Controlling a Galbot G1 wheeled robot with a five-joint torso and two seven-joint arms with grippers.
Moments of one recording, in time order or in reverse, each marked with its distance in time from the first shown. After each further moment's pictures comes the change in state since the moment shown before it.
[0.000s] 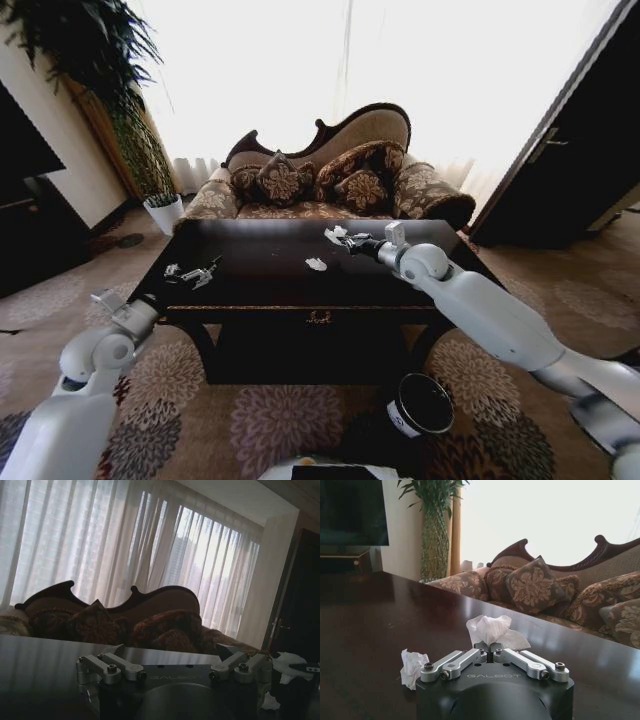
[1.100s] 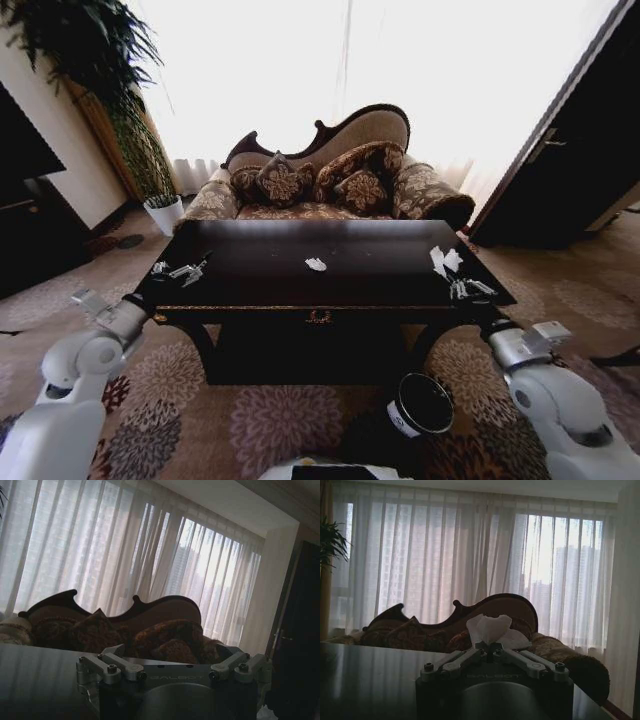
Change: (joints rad) left arm 0.026 -0.038 -0.051 -0.040 -0.011 0.004 -0.003; right arm -1.137 0.386 1.075 0.421 -0.326 0.360 -0.024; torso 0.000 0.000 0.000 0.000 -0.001
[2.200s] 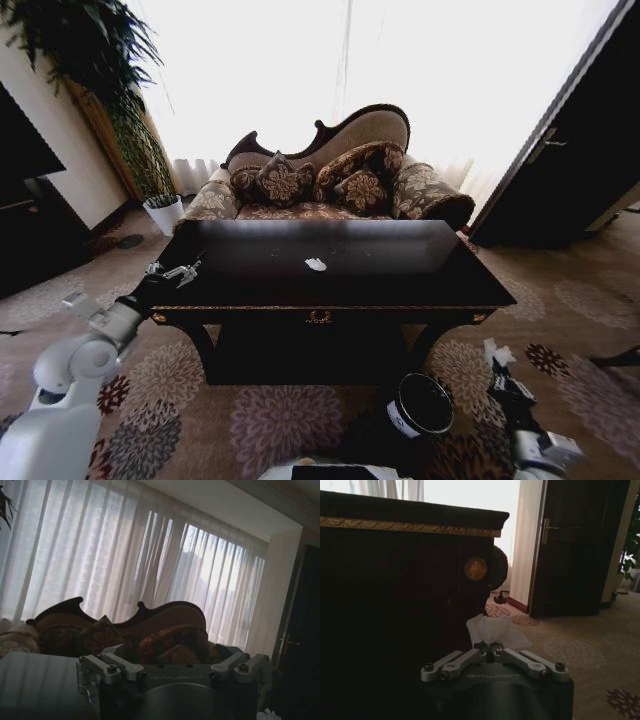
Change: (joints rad) left arm 0.016 0.000 -0.040 -0.004 -0.005 -0.015 0.008; right arm -0.069 0.284 -0.015 -0.594 -0.172 0.349 -0.053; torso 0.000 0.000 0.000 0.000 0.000
